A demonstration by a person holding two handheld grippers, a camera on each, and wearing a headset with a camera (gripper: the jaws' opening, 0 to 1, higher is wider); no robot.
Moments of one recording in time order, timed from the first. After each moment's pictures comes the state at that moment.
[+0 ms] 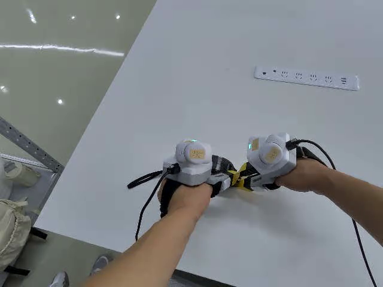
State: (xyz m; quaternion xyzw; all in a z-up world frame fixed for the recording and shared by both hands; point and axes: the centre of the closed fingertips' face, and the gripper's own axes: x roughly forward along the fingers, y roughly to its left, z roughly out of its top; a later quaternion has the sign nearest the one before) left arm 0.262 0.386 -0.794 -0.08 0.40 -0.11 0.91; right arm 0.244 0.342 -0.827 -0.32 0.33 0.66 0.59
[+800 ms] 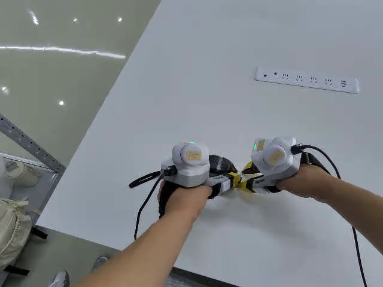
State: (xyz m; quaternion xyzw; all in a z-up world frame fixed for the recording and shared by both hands) left arm 0.254 0.389 -0.791 -0.10 0.39 -0.12 0.91; right arm 0.253 0.331 -0.822 -0.29 0.34 0.62 0.64
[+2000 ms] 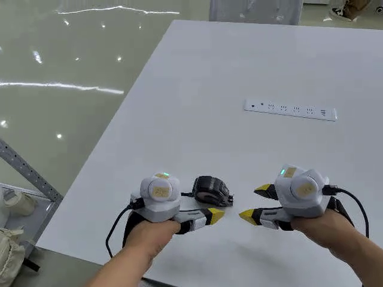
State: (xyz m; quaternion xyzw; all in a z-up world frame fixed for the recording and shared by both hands) left arm 0.198 0.408 -0.743 -0.04 0.35 -0.18 0.92; right arm 0.211 0.291 -0.738 -0.18 0.31 0.54 0.76
